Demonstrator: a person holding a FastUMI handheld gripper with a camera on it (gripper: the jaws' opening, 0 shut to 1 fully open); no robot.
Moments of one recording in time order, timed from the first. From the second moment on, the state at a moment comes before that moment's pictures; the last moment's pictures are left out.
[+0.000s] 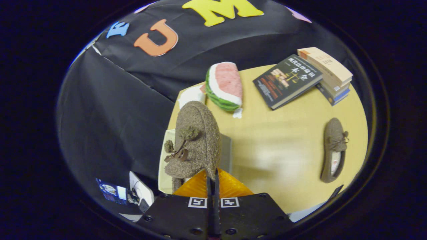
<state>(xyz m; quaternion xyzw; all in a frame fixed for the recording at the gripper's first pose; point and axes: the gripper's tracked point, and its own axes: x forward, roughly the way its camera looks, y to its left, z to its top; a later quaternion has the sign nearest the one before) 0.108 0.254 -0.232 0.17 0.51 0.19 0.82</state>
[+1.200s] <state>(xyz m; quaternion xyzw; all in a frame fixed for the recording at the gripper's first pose) 0.126 0.402 -0.417 0.07 0.61 0.01 0.79</state>
